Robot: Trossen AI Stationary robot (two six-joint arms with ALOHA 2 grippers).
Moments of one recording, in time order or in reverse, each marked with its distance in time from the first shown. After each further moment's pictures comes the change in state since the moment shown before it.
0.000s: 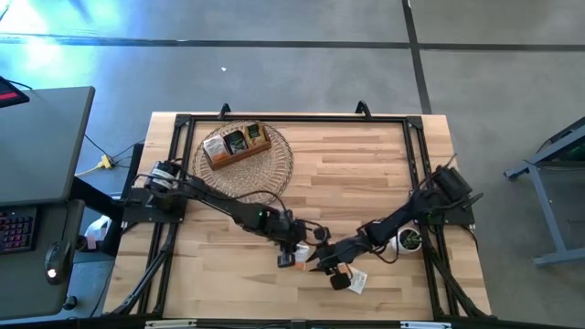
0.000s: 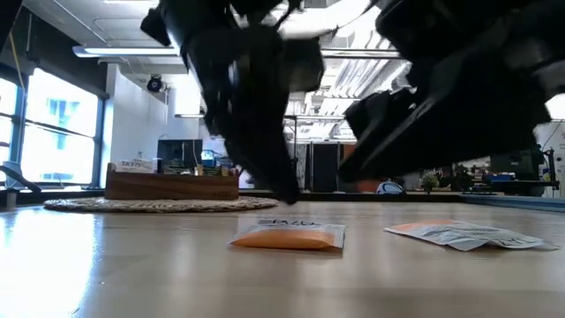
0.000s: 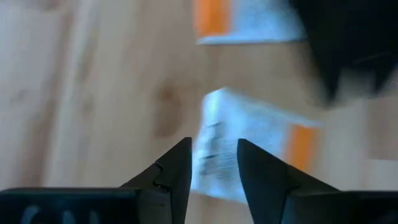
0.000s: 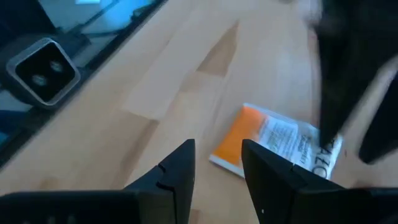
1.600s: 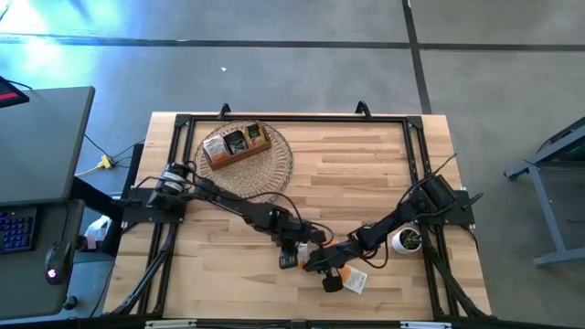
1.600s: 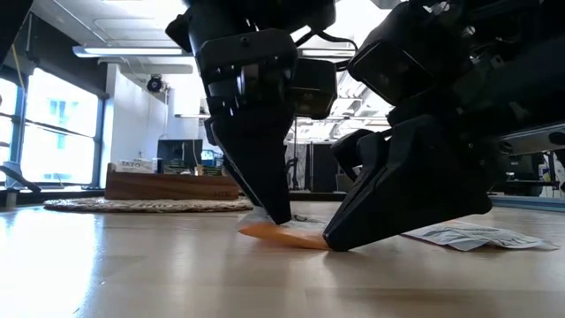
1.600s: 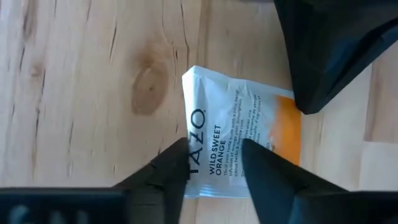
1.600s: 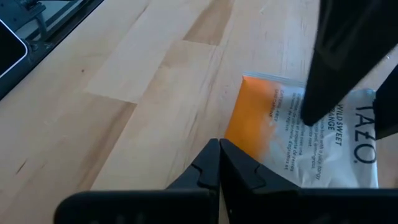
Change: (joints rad) left arm 0.021 0.093 0.129 -0.171 0.164 -0.040; right arm -0.005 0.154 0.083 -0.107 0.040 0.025
